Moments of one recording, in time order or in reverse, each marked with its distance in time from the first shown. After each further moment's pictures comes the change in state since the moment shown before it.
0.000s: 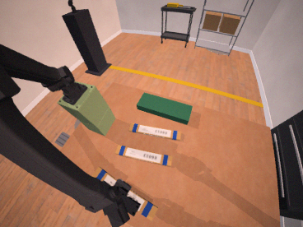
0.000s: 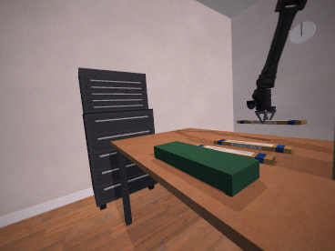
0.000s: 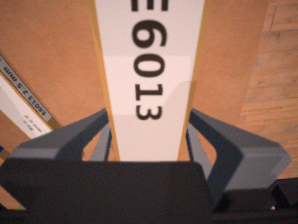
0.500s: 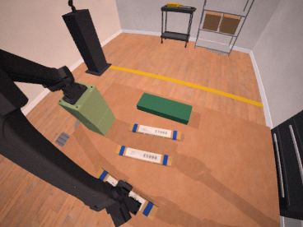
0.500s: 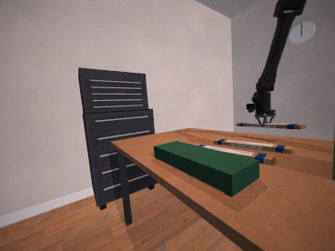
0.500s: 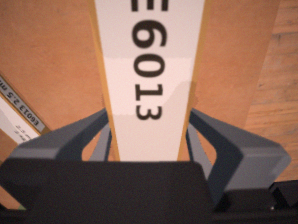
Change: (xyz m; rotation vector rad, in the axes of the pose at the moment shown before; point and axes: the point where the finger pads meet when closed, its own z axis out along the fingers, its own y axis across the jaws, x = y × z) arm -0.003 0.000 0.021 0.004 -0.006 -0.003
